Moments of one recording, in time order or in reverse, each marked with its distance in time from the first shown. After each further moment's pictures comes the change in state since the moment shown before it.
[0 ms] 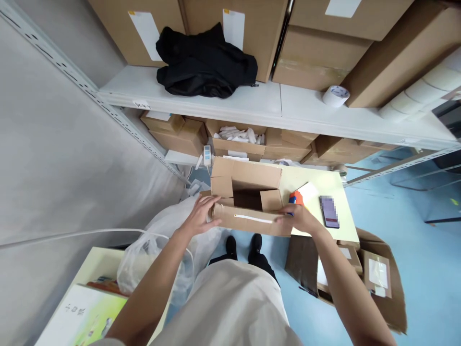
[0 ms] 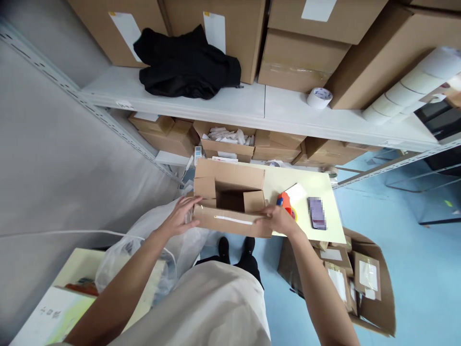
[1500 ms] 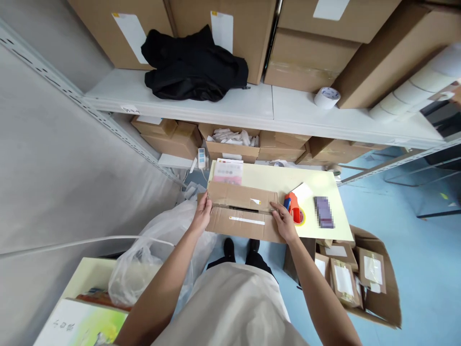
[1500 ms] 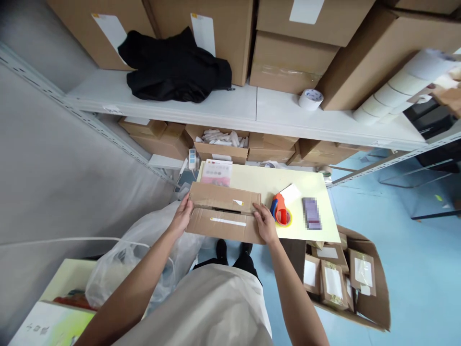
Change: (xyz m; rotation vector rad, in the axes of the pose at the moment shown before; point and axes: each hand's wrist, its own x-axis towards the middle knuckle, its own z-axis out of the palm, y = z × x) left_hand 0.033 -0.003 0.049 -0.500 0.344 -0.520; right_hand 0.014 0.022 0.070 0.464 0.538 0.032
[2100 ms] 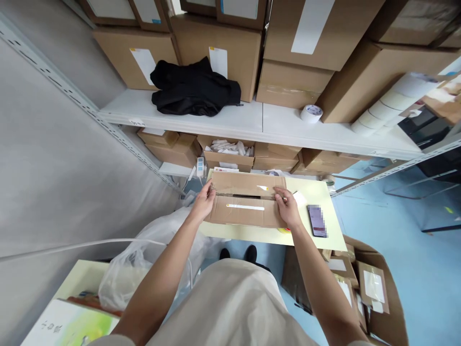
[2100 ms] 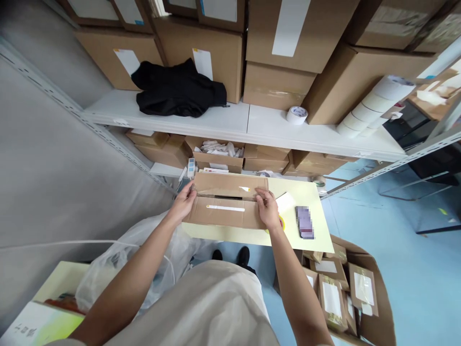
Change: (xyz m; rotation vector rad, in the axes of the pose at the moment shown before) left_hand 0.032 0.071 0.017 0.099 0.034 0.141; right_hand 0.060 -0.042 -0.057 0.014 0.120 -0.172
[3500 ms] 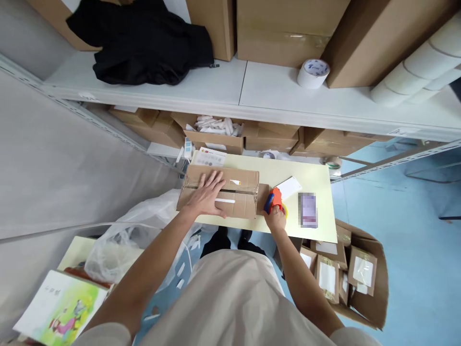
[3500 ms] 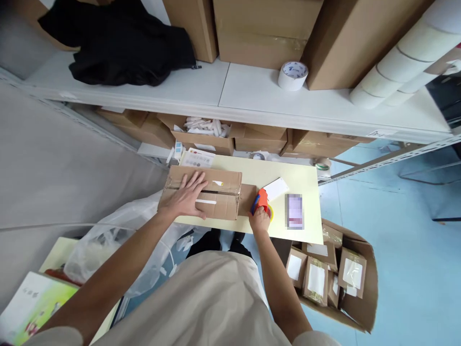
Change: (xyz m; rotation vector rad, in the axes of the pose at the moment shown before) left_hand 0.004 0.028 0.093 0.752 -0.499 0.420; right_hand -0.045 0.142 -0.008 -0.738 -0.370 0.499
